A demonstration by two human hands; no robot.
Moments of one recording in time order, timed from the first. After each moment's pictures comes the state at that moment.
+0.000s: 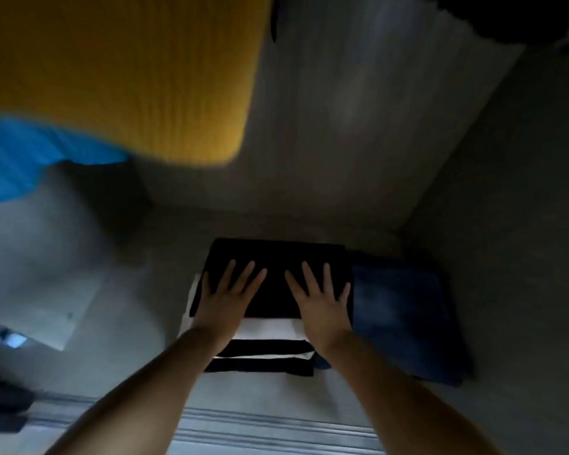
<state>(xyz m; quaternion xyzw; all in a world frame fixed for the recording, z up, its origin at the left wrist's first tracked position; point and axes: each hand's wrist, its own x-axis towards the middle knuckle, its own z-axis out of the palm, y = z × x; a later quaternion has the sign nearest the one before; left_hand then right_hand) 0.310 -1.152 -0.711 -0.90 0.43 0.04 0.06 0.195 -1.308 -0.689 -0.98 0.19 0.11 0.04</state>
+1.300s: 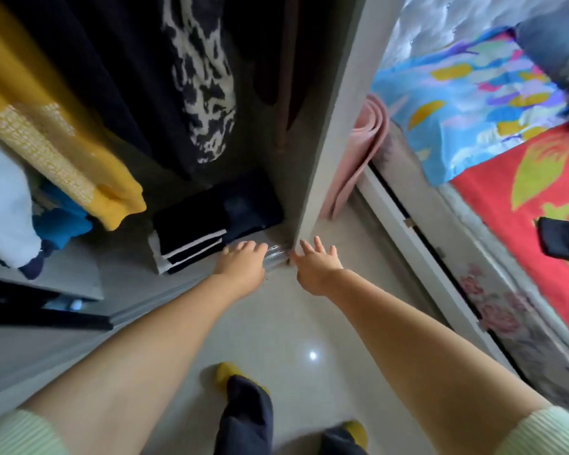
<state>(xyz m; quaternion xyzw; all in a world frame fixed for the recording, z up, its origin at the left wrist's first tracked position) -0.025 -1.104 -0.268 -0.77 0.59 0.21 0.11 -0.169 -1.187 -0.271 -0.86 0.36 0.31 0.17</state>
